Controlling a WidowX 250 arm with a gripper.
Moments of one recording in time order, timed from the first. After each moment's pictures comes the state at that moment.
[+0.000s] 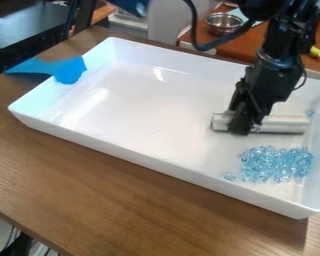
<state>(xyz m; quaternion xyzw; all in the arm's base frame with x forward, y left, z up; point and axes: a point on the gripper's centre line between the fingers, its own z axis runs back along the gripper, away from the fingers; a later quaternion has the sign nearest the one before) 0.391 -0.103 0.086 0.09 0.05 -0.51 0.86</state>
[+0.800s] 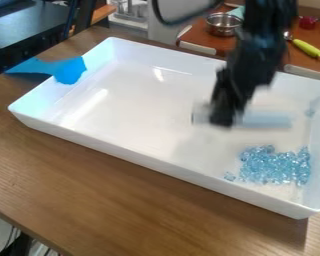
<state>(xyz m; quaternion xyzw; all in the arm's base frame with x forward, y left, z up) 0.372 -0.074 0.117 0.07 0.03 -0.47 0.88</state>
